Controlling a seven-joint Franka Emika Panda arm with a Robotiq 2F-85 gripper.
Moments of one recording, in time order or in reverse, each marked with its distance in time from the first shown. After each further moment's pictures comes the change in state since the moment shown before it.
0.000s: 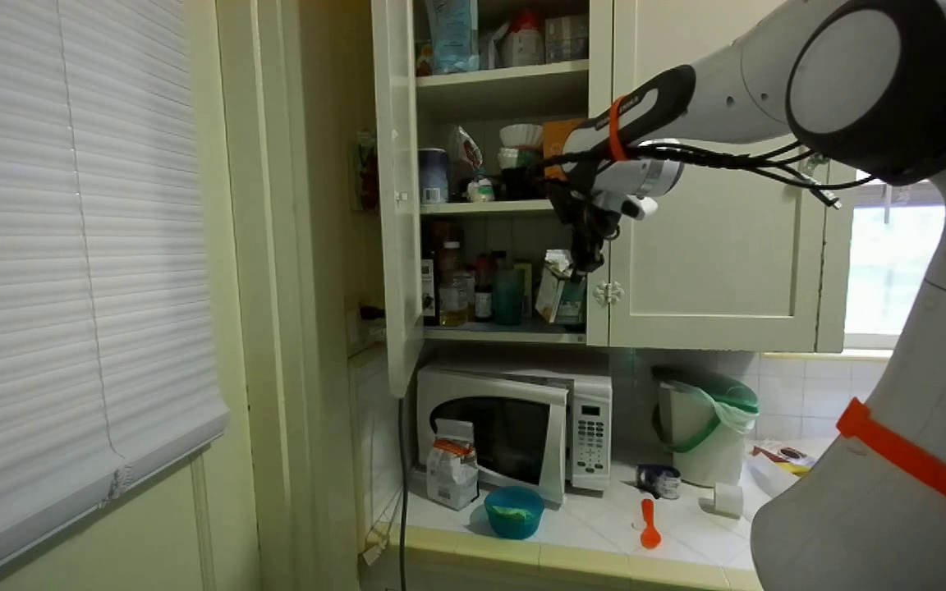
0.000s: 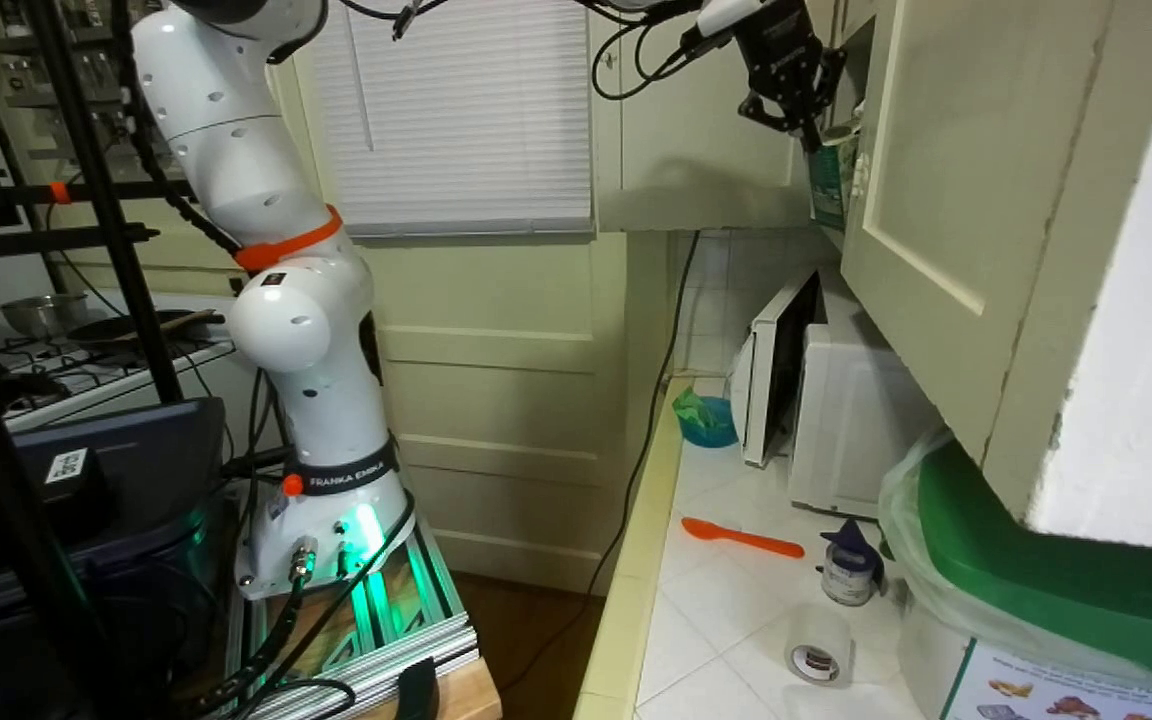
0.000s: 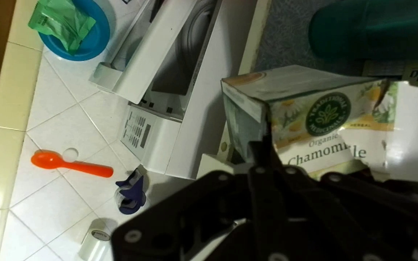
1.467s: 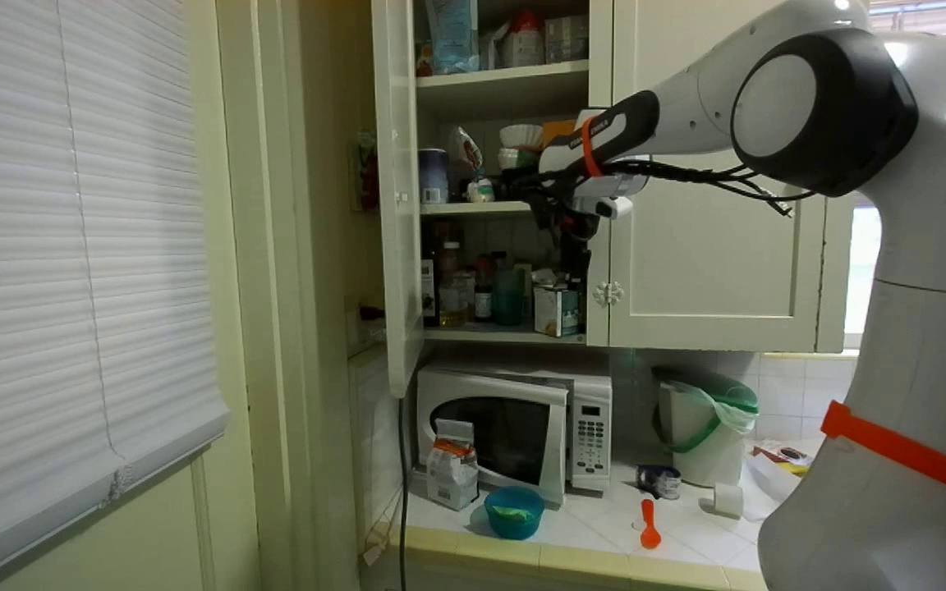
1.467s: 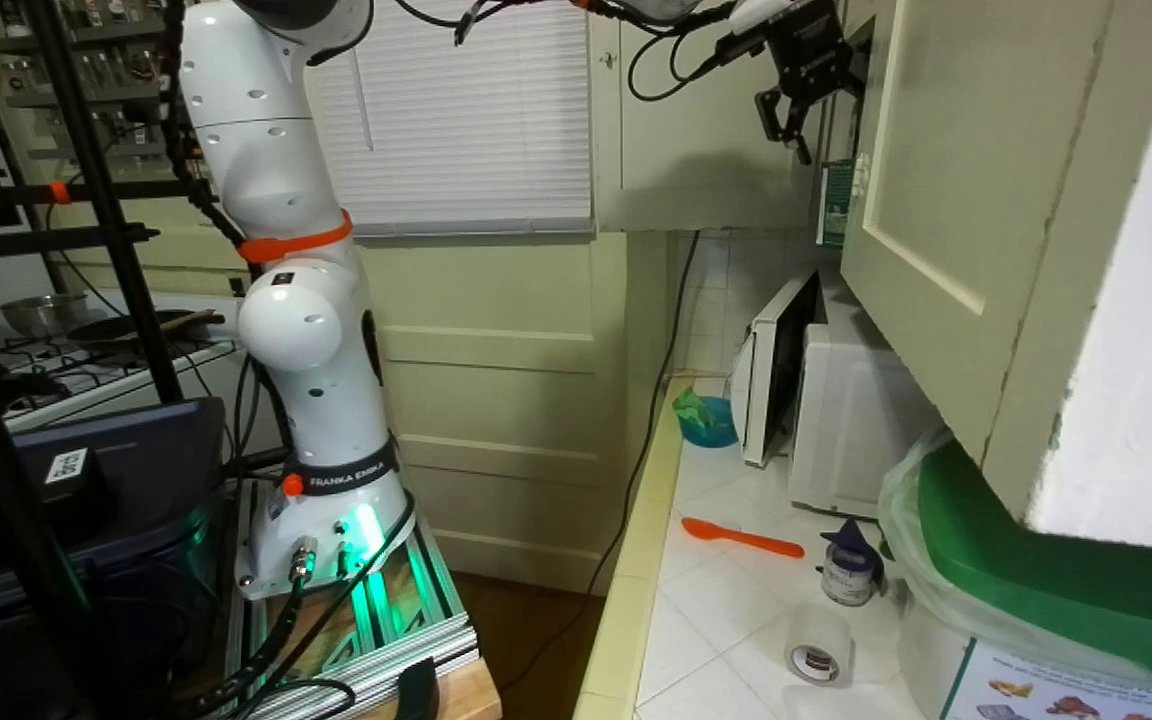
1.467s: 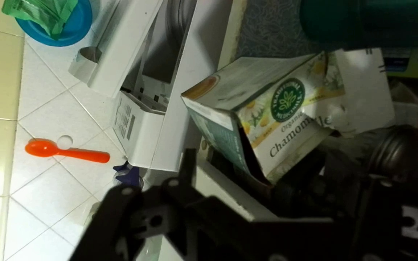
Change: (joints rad) arm 0.091 0.150 -0.046 0.177 -0.164 -0.074 0.170
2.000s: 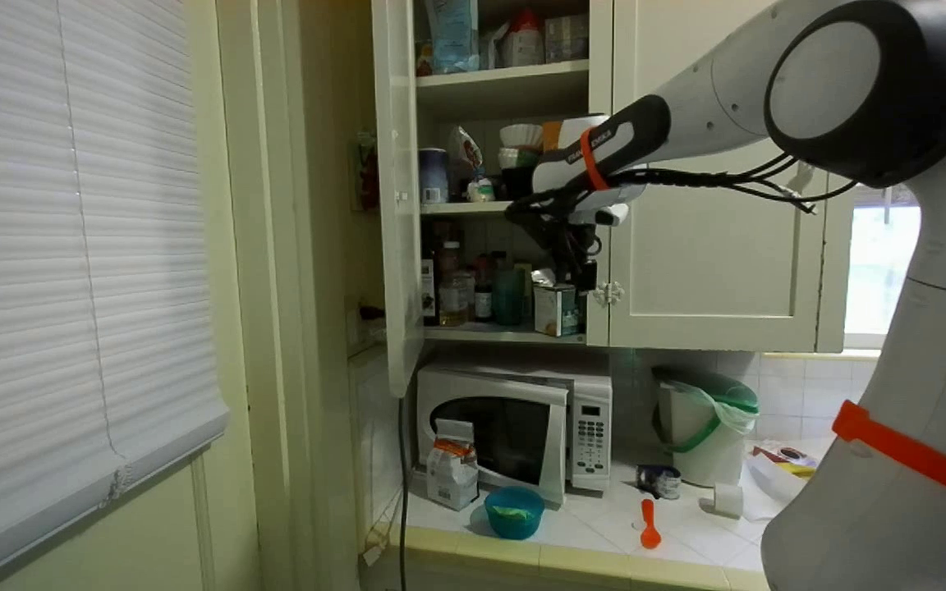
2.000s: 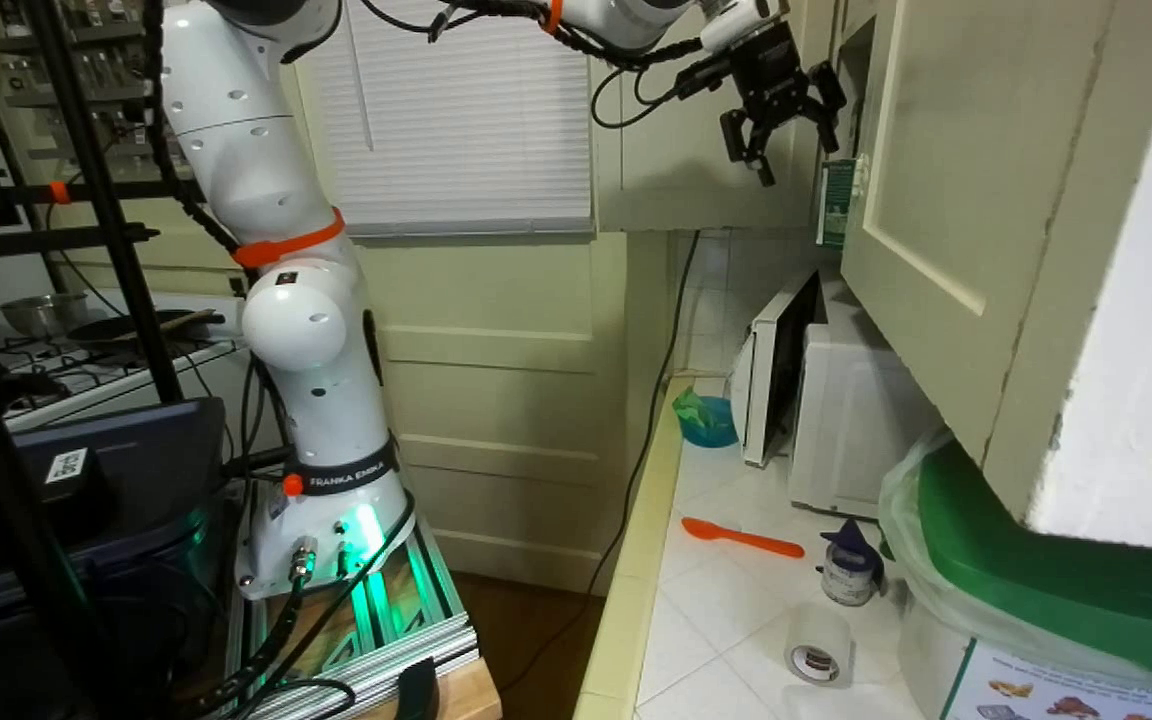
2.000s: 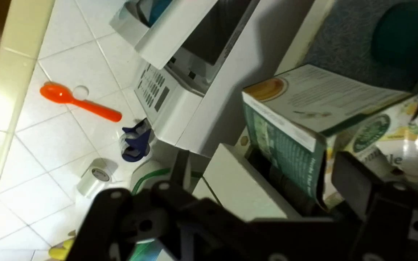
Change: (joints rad) arm 0.035 -0.092 0.030 -0.152 -0.160 -0.001 -0.087
